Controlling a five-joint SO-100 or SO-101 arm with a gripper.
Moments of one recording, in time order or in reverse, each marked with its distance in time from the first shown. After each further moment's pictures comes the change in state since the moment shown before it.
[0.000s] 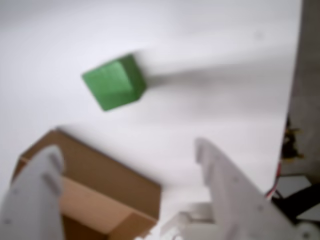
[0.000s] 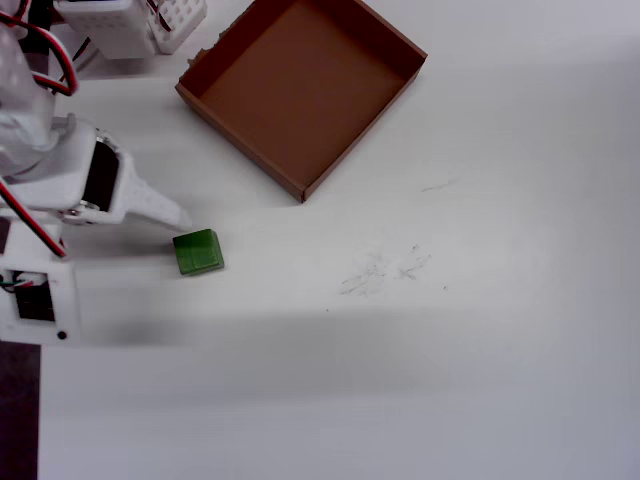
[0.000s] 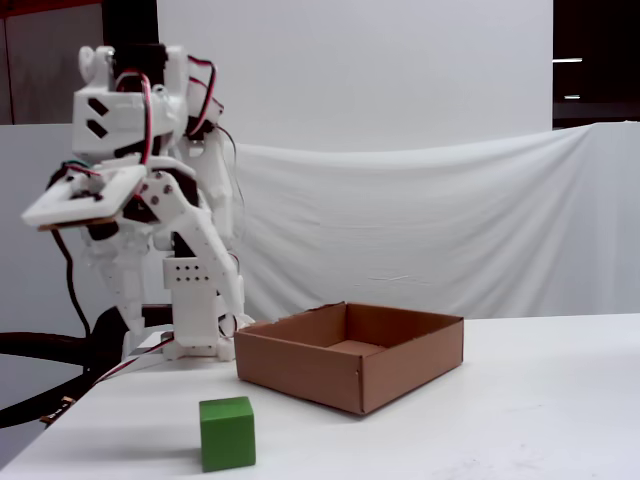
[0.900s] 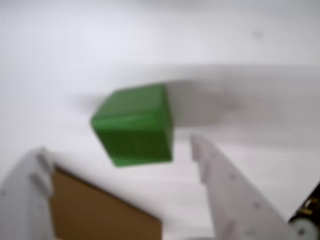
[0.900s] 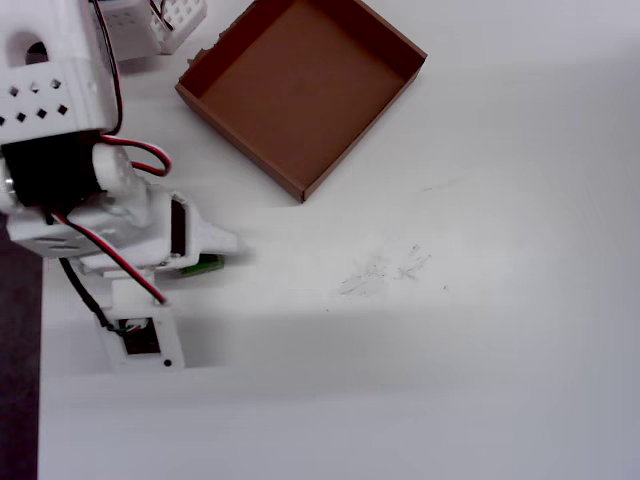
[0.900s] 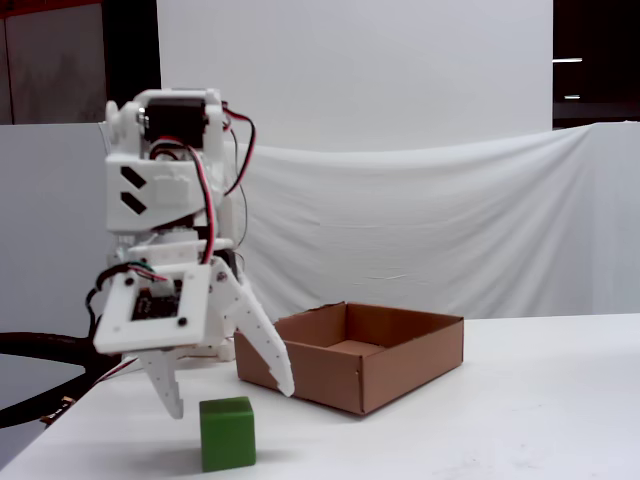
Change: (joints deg) arm -6.6 -16.6 -0.4 -12.7 0.0
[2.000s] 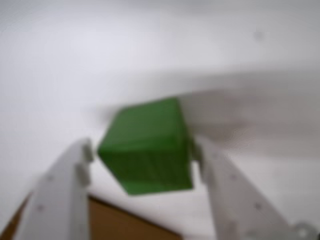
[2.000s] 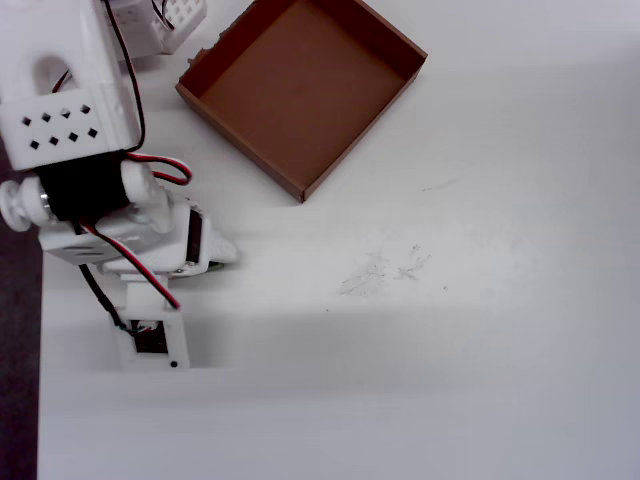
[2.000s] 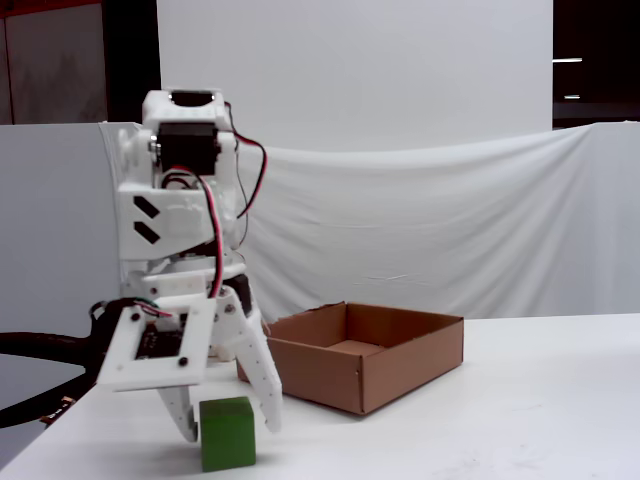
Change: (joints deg) arm -2.0 -4.0 1.1 -4.0 7.0
